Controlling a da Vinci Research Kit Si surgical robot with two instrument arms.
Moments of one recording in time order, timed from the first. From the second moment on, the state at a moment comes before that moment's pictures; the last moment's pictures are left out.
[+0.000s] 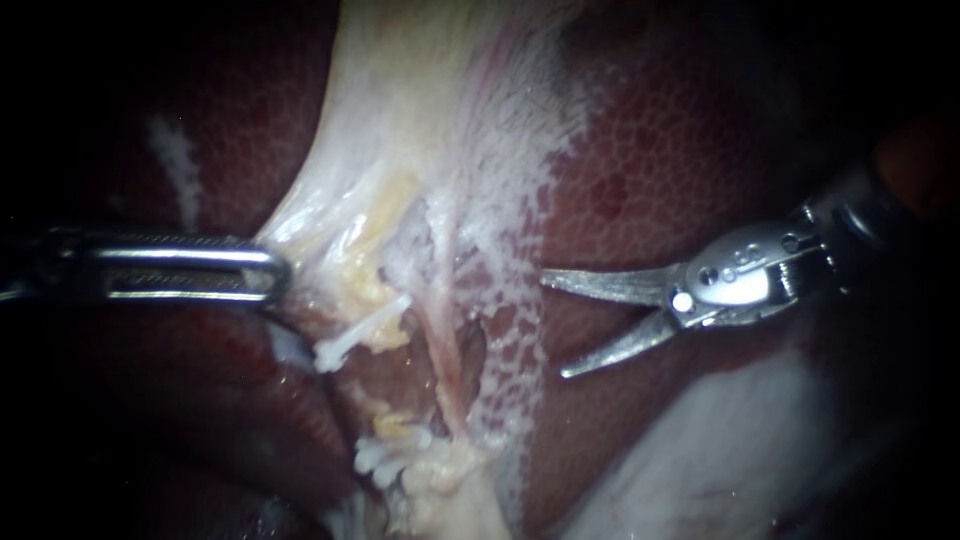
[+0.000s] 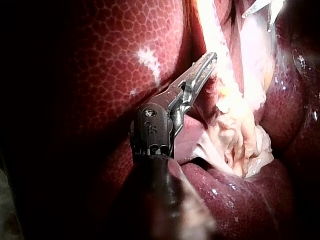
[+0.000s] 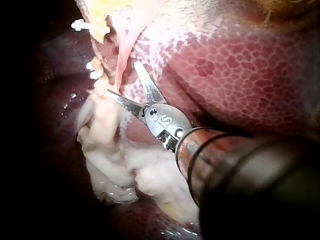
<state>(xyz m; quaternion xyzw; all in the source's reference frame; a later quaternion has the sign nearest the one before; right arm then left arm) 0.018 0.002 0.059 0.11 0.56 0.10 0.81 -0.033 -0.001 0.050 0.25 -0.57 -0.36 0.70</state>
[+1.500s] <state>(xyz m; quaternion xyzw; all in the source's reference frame) 0.016 0.004 0.059 0.08 0.58 0.07 0.81 -0.038 -0.003 0.060 0.26 -0.55 -0.36 0.71</state>
